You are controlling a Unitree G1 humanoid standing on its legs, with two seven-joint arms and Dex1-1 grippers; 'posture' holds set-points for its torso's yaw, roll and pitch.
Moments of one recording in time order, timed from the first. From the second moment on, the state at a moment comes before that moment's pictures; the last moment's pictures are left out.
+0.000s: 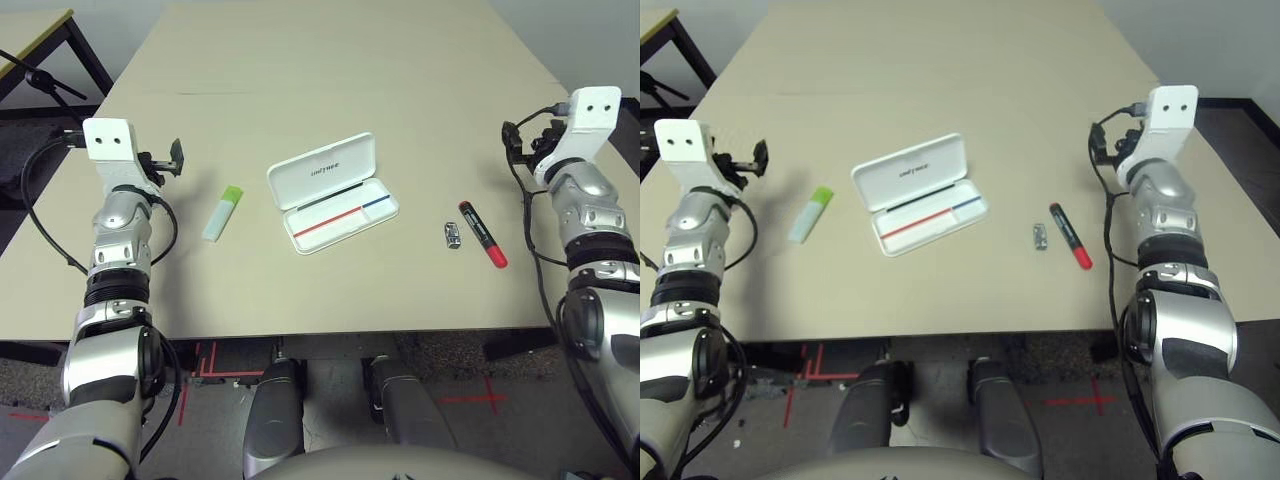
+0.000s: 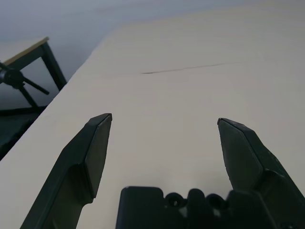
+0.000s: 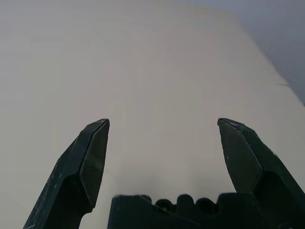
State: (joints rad) left arm -0.61 0.59 0.29 0.67 -0.15 -0.07 -0.30; right arm -0.83 -0.59 -0.17 0.87 0.15 0.01 0.50
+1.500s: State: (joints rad) left arm -0.51 0.72 -0.27 -0.21 -0.32 0.72 -0.95; right arm -0.57 -0.71 0.02 0.24 0.25 0.48 1.16
